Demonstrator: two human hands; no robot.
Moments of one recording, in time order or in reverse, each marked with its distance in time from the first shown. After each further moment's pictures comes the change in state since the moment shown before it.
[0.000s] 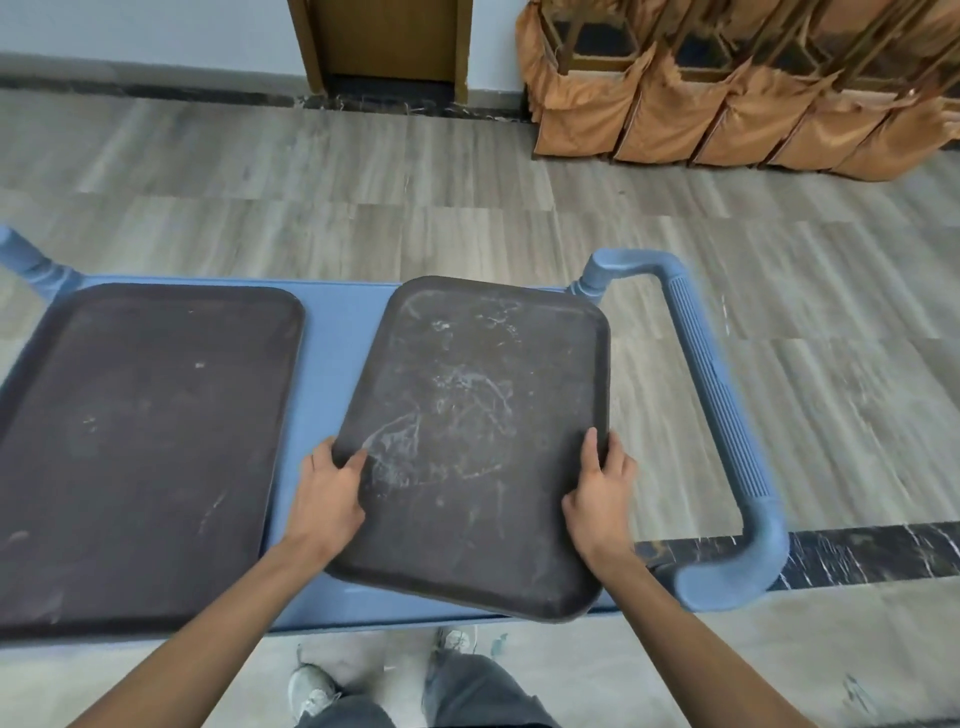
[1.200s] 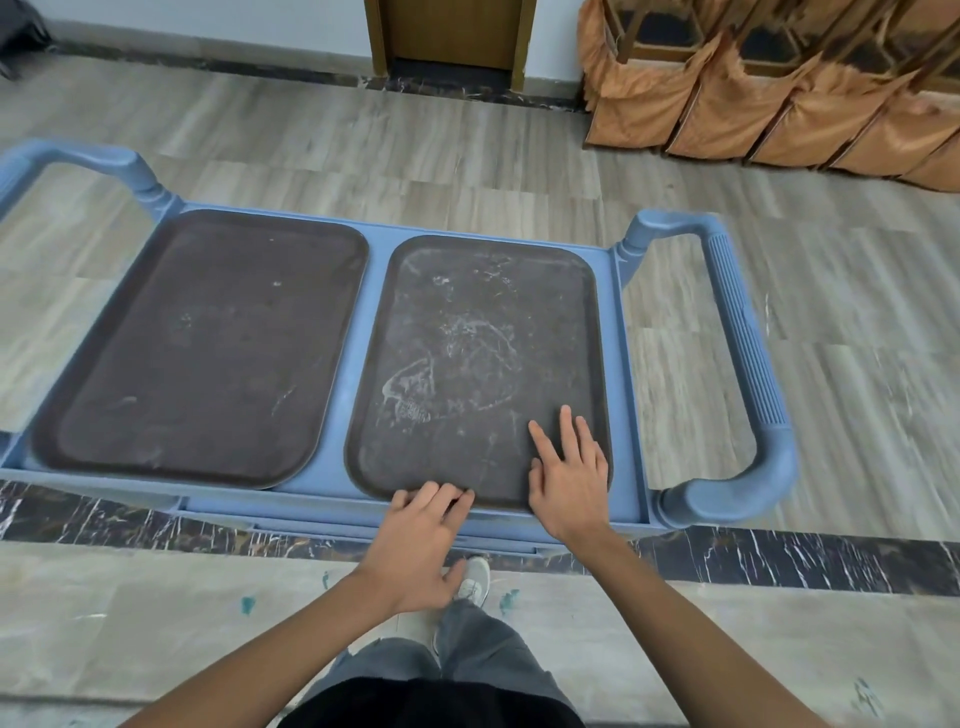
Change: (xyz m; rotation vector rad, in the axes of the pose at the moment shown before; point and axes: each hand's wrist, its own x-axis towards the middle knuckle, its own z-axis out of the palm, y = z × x) left_hand -0.161 0.029 0.062 0.195 -0.005 0.511; right_hand -0.090 -0.008 0.040 -0.243 -0.098 -0.327
